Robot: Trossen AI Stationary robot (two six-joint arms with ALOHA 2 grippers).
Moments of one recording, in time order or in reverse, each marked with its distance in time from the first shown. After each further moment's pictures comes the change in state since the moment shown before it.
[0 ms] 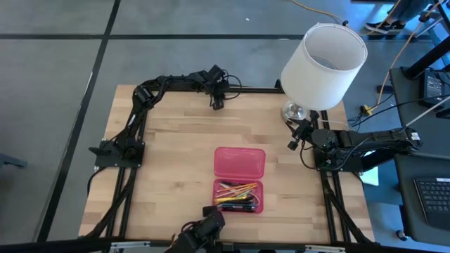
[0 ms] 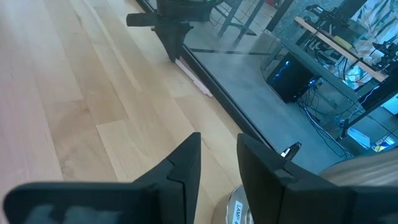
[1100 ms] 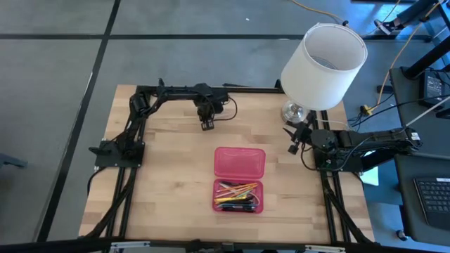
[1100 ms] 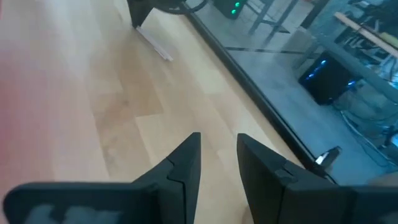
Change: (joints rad) left arm -0.217 -0.090 -0.062 -0.620 -0.216 -0.304; right arm 0.000 0.000 0.000 -0.029 -0.133 0.026
